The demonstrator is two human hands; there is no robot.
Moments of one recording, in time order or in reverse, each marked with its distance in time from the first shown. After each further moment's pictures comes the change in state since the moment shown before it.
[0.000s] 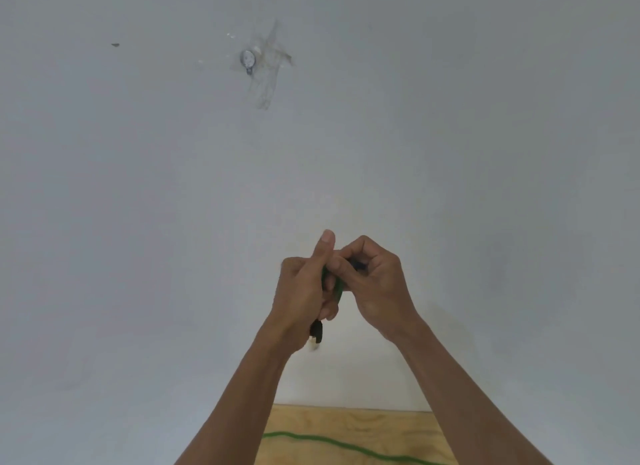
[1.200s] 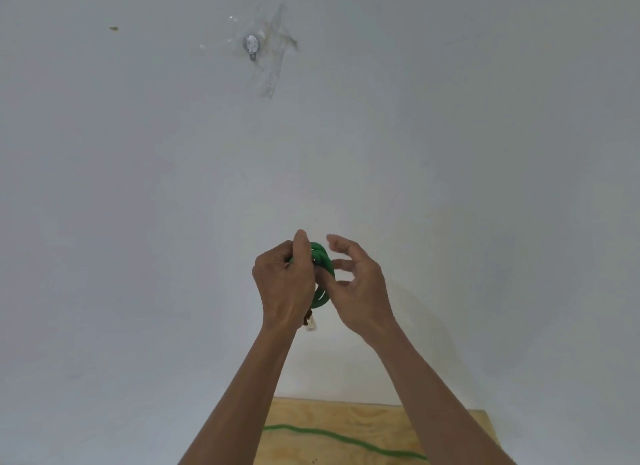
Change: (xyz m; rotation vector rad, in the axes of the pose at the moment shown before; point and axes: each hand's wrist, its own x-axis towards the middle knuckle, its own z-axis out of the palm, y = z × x) left_hand 0.024 -0.029 -0.011 0.240 0.517 0.293; right_hand 0.000 0.034 0.020 -0.360 0.125 0.141
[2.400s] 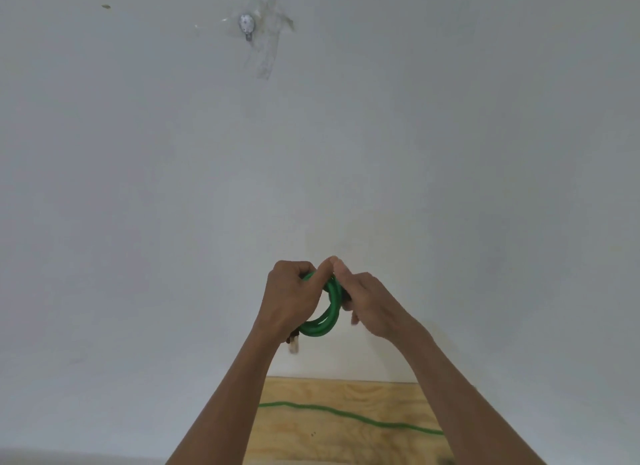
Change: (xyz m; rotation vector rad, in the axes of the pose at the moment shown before) left_hand -0.018 -0.032 -0.021 0.263 -0.459 -0.104; right_hand -0.020 0.023 -0.030 -0.178 -0.418 0.121
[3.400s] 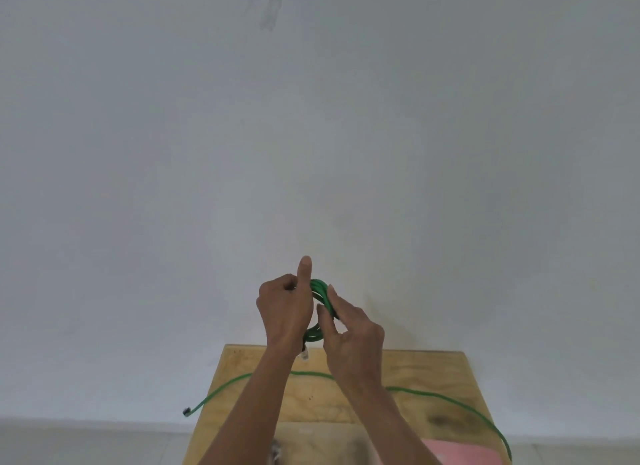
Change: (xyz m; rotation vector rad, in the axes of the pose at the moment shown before) left_hand -0.039 -0.049 0.020 -0.218 0.299 -0.322; right_hand -0.045 0.050 0.117 -0.183 0.766 -0.161
